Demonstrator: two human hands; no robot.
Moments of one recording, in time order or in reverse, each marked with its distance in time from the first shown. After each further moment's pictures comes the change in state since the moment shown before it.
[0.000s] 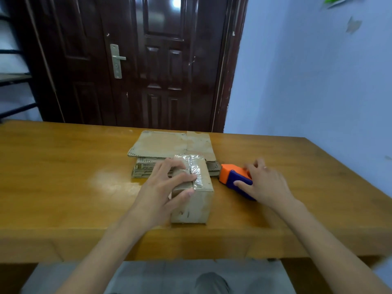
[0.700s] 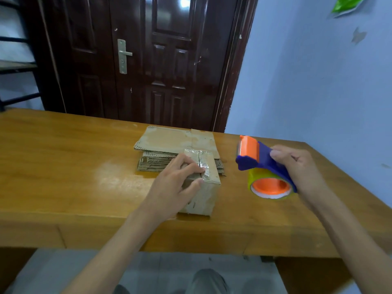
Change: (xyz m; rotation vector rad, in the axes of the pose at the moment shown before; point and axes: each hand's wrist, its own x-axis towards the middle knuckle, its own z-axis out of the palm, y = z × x) left_hand 0.005 0.026 -0.001 -0.098 -0.031 -0.167; right_hand -0.046 0.007 -0.090 1.261 0.129 -0.143
